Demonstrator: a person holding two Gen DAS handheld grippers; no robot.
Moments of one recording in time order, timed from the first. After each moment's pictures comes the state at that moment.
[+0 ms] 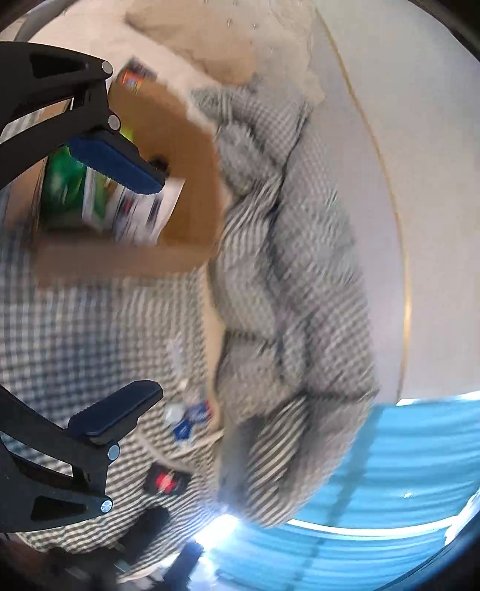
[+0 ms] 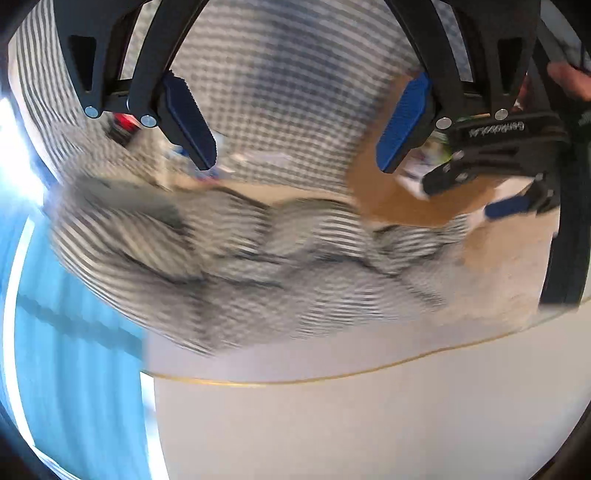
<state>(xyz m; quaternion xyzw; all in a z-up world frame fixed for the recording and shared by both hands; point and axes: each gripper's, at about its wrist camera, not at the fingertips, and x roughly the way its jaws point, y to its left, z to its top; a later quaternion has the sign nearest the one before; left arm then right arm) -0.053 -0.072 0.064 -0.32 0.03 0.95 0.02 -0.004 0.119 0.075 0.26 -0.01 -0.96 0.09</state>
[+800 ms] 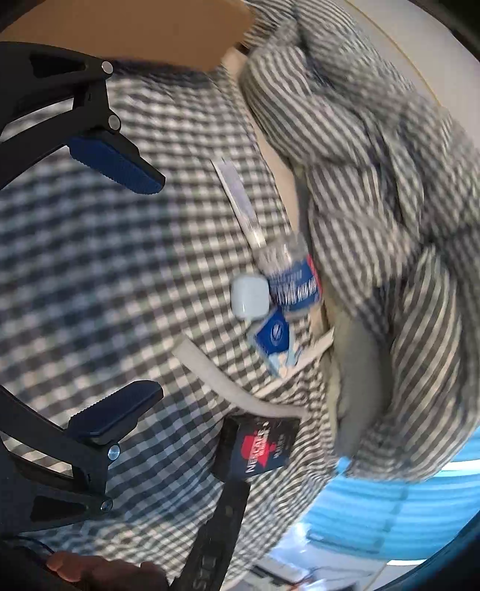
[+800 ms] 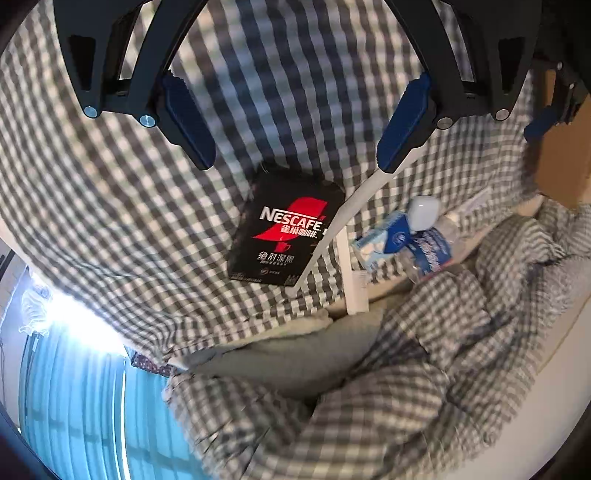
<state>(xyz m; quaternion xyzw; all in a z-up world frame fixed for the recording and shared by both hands) -0.144 0.121 -0.115 -0.40 0.12 0.90 0.15 -0.115 0.319 -0.108 0.41 -0.15 -0.89 -0.11</state>
